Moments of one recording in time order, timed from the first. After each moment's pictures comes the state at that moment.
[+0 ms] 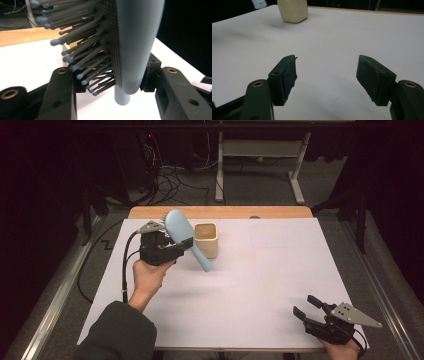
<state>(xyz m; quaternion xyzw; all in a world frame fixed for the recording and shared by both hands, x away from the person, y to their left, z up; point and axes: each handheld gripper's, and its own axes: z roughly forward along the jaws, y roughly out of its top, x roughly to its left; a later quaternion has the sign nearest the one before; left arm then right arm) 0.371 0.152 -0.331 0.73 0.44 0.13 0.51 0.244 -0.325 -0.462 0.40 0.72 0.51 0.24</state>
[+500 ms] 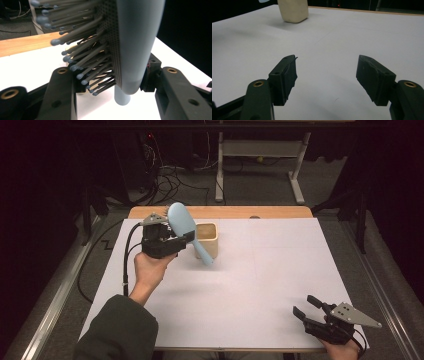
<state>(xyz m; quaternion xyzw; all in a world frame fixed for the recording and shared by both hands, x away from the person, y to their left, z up) 0.382 0.146 -0.317 0.73 0.44 0.14 0.50 0.244 -0.325 -0.462 0.40 0.72 0.51 0.24</state>
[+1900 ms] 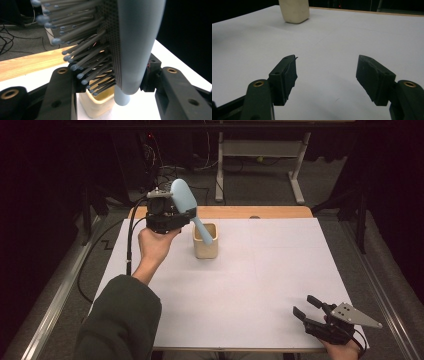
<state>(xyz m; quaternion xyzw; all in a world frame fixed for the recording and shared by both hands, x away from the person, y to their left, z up) 0.427 0.136 -0.284 0.72 0.45 0.17 0.49 0.244 -0.326 -0.463 0.40 0.72 0.51 0.24</state>
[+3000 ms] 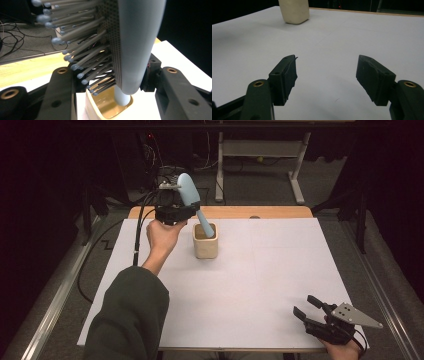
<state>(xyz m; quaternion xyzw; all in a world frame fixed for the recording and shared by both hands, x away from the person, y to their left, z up) 0.458 0.121 -0.289 0.72 0.48 0.19 0.47 0.244 -0.327 -0.462 0.40 0.72 0.51 0.24</state>
